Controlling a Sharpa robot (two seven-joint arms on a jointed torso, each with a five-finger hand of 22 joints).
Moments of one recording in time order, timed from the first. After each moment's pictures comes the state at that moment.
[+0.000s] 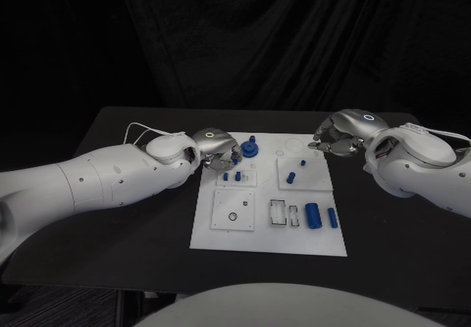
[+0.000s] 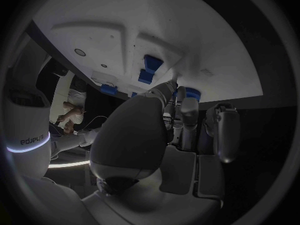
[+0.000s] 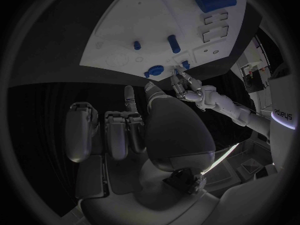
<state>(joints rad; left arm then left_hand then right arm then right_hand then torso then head) 1.23 -0.59 -0.21 1.19 -1.64 -0.31 0.17 1.57 -0.06 0.33 0.11 0.19 0.96 0.08 0.10 0.54 0.86 0.03 0.46 0.52 1.22 -0.01 1.28 1.00 0.05 1.44 0.09 1.40 1.31 1.35 -0.96 -0.25 1.59 -1.57 -0.42 -0.24 1.31 -0.02 0.10 0.28 0.18 0.99 0.10 0.11 0.43 1.47 0.02 1.57 1.31 1.46 -0.04 1.57 1.31 0.04 1.47 0.07 1.38 1.31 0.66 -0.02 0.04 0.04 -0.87</state>
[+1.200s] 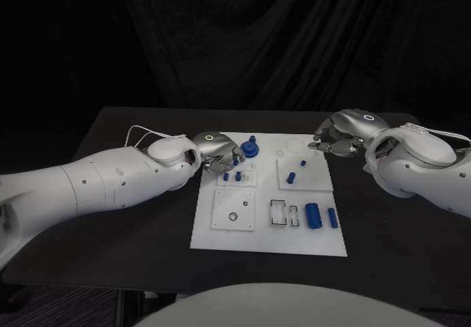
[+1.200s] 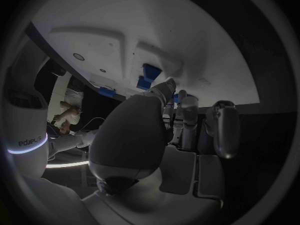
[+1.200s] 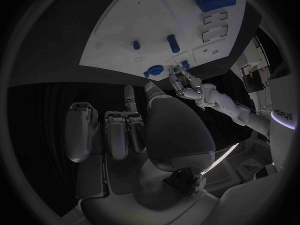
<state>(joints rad) 1.21 -0.58 -0.21 1.18 -1.64 -0.30 0.14 1.55 -0.09 0.34 0.12 0.14 0.78 0.00 0.06 0.46 0.77 0.07 0.36 0.45 1.19 -0.01 1.26 0.96 0.05 1.42 0.10 1.37 1.31 1.35 -0.96 -0.25 1.59 -1.57 -0.42 -0.24 1.31 -0.02 0.10 0.28 0.18 0.99 0.10 0.11 0.43 1.47 0.02 1.57 1.31 1.46 -0.04 1.57 1.31 0.04 1.47 0.07 1.38 1.31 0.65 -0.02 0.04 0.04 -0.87</state>
